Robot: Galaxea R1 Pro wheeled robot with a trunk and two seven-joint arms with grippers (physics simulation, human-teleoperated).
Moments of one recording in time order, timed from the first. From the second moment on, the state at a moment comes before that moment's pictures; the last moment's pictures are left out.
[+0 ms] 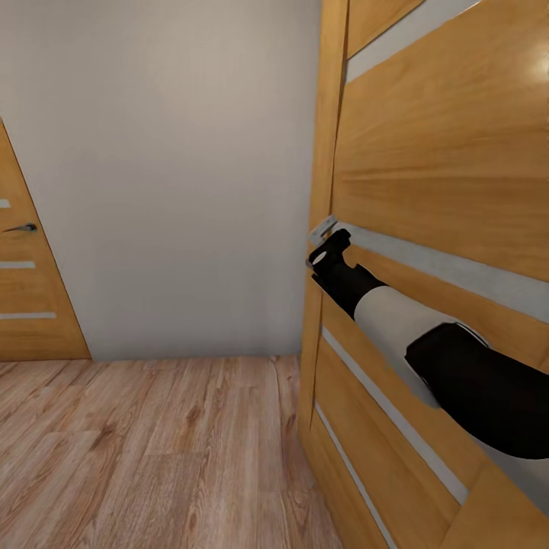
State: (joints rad) left arm 0.00 0.00 0.01 -0.03 0.25 -0.06 0.01; right arm -1.49 0.17 0.57 -0.23 0.22 0.38 -0.29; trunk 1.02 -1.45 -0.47
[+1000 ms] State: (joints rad) left arm 0.00 0.00 0.01 -0.03 0.25 -0.06 0.01; right arm -1.49 0.17 0.56 -0.23 0.23 0.39 -0.29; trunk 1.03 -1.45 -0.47
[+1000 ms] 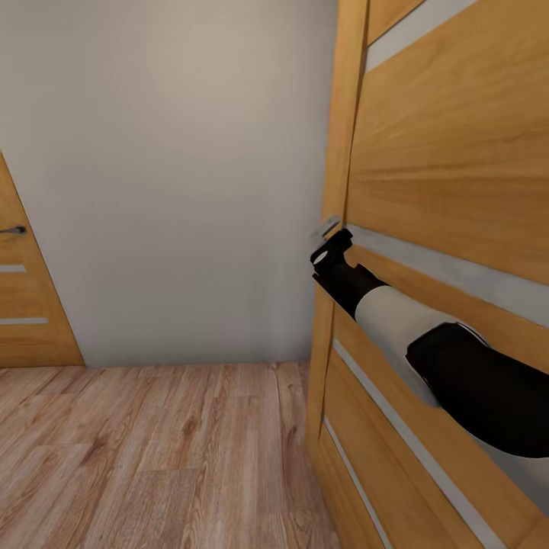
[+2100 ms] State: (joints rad) left arm 0.00 0.00 0.01 -0.03 0.25 -0.06 0.01; right arm -1.49 0.17 0.55 -0.23 0.24 0.41 -0.29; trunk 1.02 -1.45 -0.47
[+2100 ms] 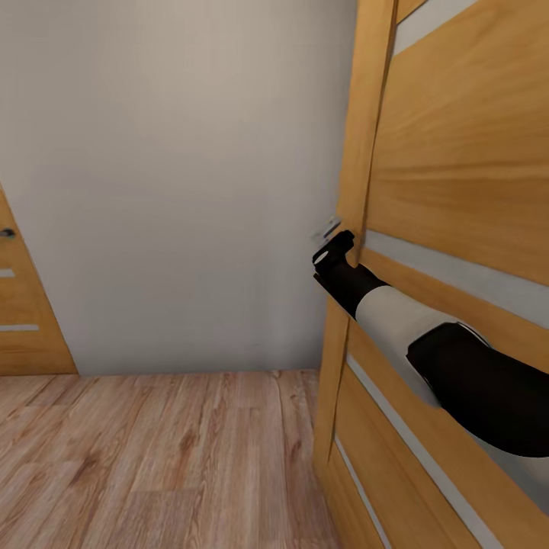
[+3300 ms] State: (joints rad) left arm 0.00 0.00 0.01 -0.03 0.25 -0.06 0.01; right arm -1.49 0.02 0.56 -0.22 0.23 0.41 -0.28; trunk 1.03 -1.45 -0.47
